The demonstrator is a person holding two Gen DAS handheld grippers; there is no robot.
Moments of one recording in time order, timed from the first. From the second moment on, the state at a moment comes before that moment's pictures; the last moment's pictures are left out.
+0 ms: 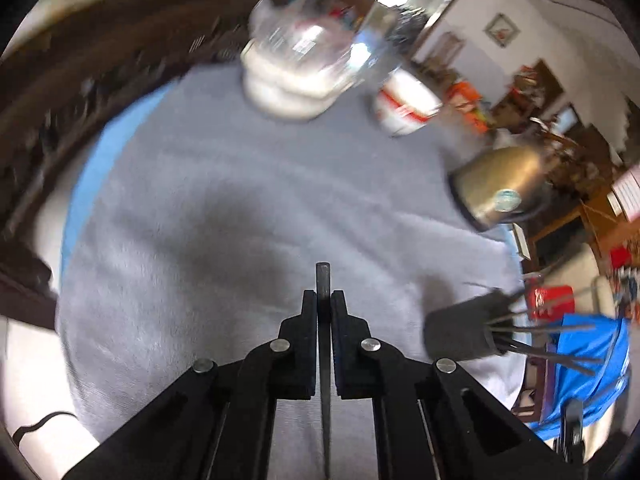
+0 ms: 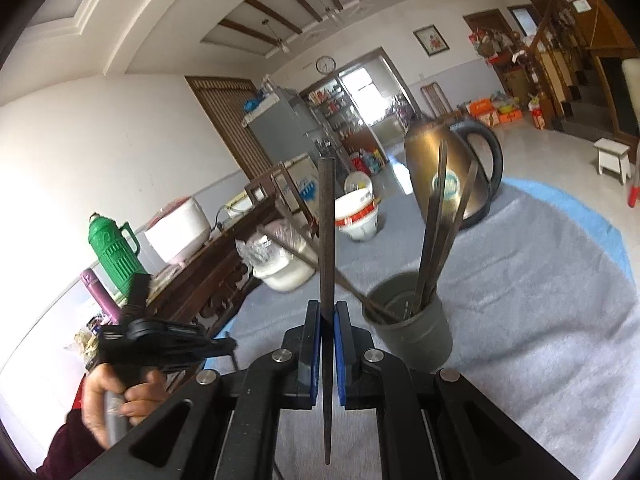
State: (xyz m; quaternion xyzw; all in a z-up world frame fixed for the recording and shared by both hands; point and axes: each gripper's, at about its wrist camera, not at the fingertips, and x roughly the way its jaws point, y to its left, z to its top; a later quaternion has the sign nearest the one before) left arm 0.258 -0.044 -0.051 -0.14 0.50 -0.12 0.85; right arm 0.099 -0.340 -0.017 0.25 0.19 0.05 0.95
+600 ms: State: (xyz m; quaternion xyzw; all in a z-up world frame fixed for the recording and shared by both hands) left arm 0.209 -0.132 0.128 -0.09 0.28 -0.23 0.93; right arm 0.108 -0.377 0.057 0.17 0.03 -0.08 0.98
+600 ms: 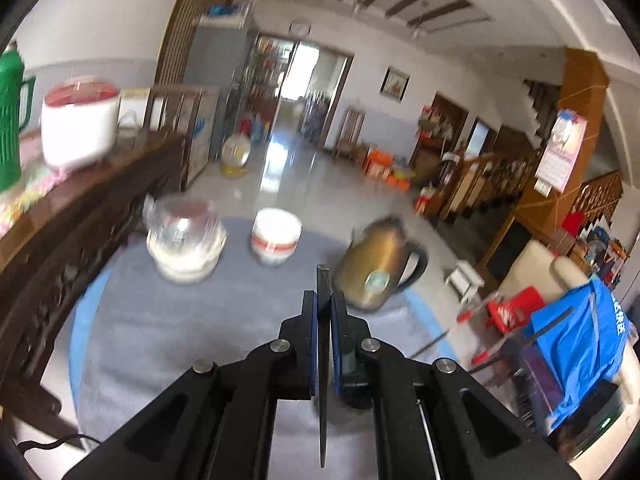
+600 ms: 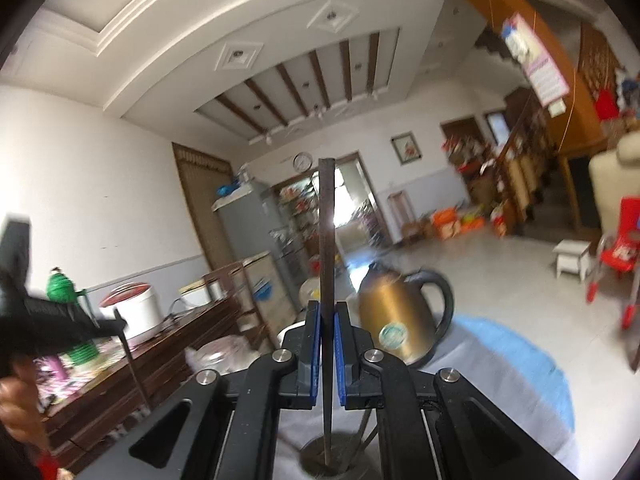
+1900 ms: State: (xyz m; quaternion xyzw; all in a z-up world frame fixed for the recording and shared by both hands) left arm 0.156 -0.111 0.009 0.08 0.30 -0.11 0.94; right arm 0.070 -0.361 -0.009 0.22 0.17 -0.03 0.96
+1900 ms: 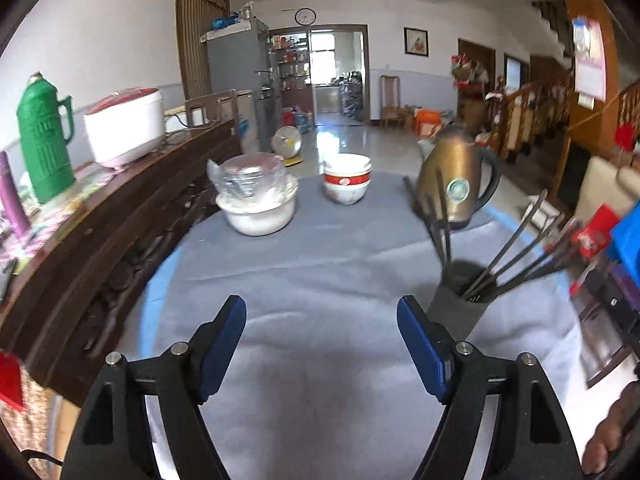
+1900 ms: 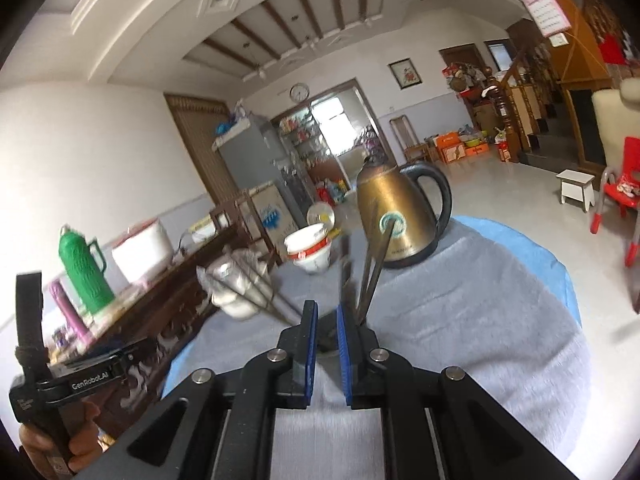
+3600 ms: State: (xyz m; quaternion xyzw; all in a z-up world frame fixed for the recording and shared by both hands) left arm 0.031 -0.036 0.069 0.11 0.19 -0.05 0.97; right arm -0.036 -0.265 0.048 0.15 0.22 -0.14 0.95
